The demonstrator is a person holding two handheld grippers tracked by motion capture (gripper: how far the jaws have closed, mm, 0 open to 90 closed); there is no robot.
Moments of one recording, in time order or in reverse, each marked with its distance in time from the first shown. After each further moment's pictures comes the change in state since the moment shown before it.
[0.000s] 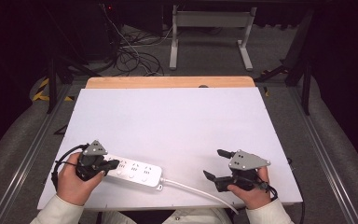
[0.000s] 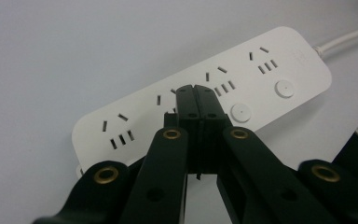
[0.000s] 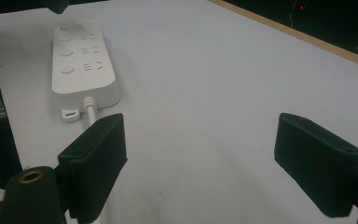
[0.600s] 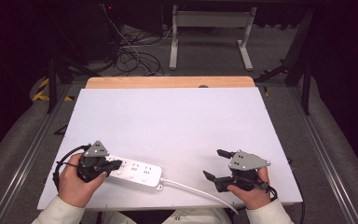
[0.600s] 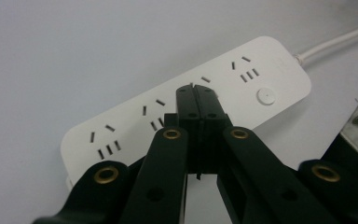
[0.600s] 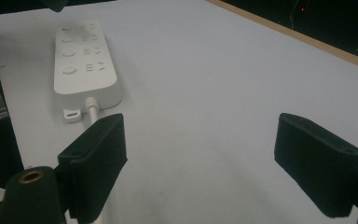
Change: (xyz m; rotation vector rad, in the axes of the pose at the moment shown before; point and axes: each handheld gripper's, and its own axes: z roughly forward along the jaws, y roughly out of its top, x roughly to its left) left arm -0.011 0.006 -0.001 -0.019 -0.034 0.034; right arm 0.001 0.001 0.000 -0.004 0.001 -0.002
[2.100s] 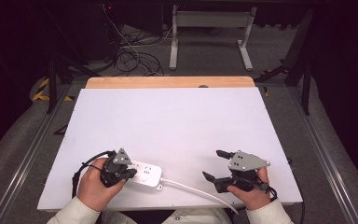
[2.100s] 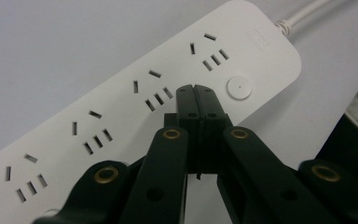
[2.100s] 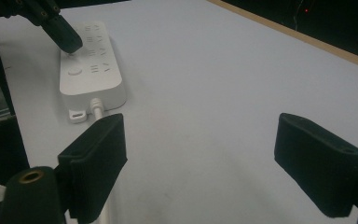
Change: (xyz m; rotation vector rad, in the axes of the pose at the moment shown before) left arm -0.025 0.008 0.041 0.149 -0.002 0.103; right arm 0.001 0.000 0.000 -0.004 0.014 -0.006
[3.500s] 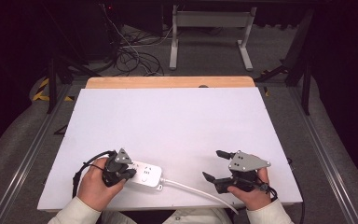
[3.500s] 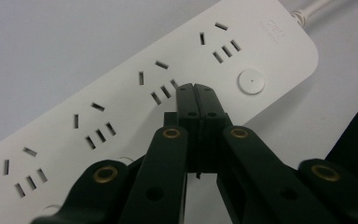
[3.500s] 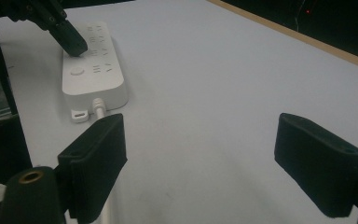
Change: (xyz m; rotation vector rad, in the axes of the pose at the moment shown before) left arm 0.002 -0.001 0.005 0.028 0.007 -0.017; right arm 0.001 0.000 -0.001 -0.002 0.005 0.000
